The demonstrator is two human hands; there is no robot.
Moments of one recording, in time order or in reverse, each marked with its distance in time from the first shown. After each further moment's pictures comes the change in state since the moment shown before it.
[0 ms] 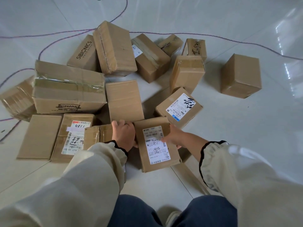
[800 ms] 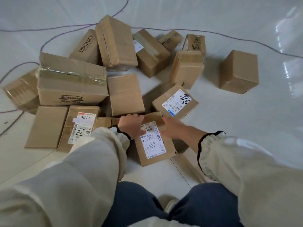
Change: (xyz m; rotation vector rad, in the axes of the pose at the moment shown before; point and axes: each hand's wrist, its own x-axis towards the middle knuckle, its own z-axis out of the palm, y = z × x) left_hand 0.001 0.003 -0.017 -0.230 -0.028 0.261; right_hand -0.026 -0.009 0.006 -0.537 0.152 -0.281
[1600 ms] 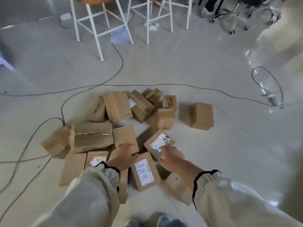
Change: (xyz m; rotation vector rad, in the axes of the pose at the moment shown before) left_hand -0.136 0.020 -0.256 -0.379 0.014 -0.021; right_hand -0.212 -0.068 -0.189 0.009 0.124 0.066
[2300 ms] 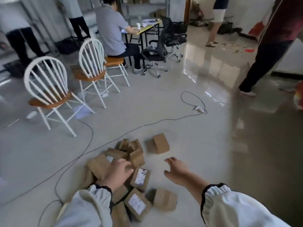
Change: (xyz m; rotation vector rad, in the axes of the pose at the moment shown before) left_hand -0.211 0.251 -0.253 0.187 0.076 0.330; right_hand -0.366 0.035 -0.208 0.391 0.313 0.250
